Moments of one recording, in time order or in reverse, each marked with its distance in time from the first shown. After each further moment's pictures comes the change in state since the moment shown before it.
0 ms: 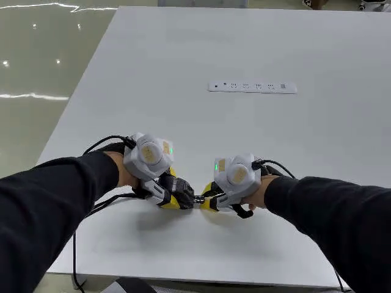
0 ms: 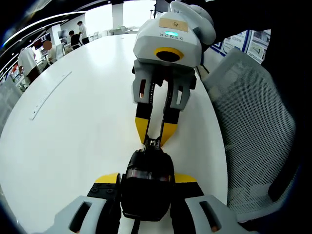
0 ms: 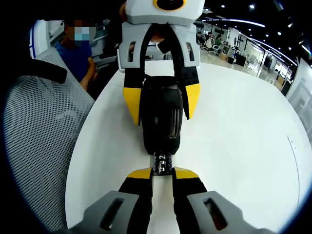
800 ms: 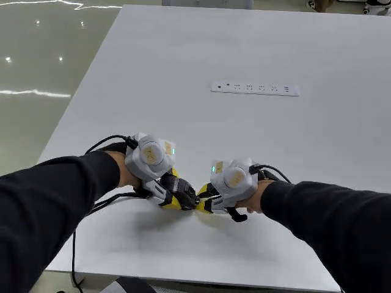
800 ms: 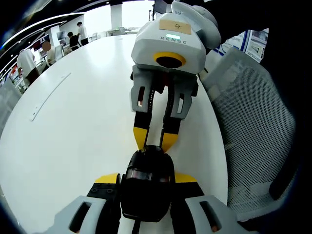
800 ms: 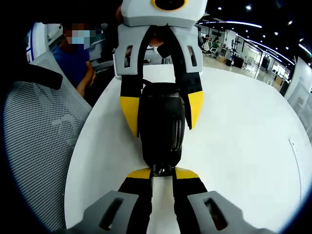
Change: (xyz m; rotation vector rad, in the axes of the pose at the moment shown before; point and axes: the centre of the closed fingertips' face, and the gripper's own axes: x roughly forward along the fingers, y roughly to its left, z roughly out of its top) left arm 0.000 0.000 0.000 0.012 -0.003 -0.004; right arm 0.012 0.000 0.015 0.001 -0.036 -0.012
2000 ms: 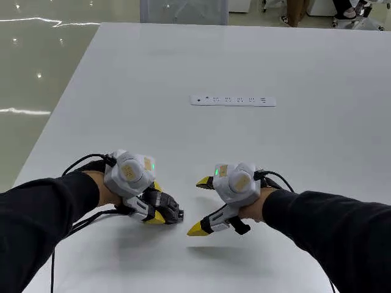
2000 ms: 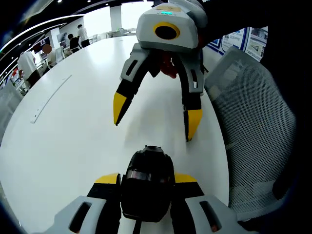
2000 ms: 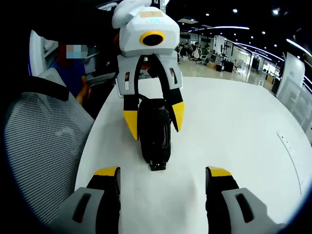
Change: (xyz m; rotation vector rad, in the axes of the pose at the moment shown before) left arm -0.002 -0.001 0.000 0.016 -0.009 0.017; right arm -0.034 -0.004 0.008 0.060 -0.092 -0.054
